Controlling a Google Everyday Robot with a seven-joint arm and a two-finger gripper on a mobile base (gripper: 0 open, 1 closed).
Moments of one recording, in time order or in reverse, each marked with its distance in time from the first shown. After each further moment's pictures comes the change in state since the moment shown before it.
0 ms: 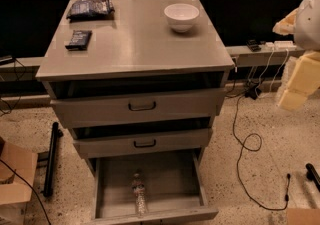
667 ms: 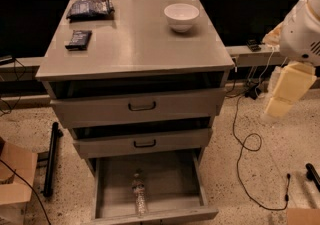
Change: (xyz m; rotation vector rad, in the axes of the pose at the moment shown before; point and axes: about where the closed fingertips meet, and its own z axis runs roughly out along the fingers) arm -0.007 0.006 0.024 -0.033 -0.006 0.018
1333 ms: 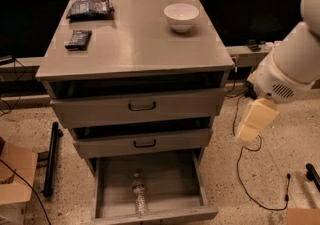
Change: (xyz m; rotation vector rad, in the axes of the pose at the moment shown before) arm 0.011 0.015 0.095 -0.100 -0.030 0.151
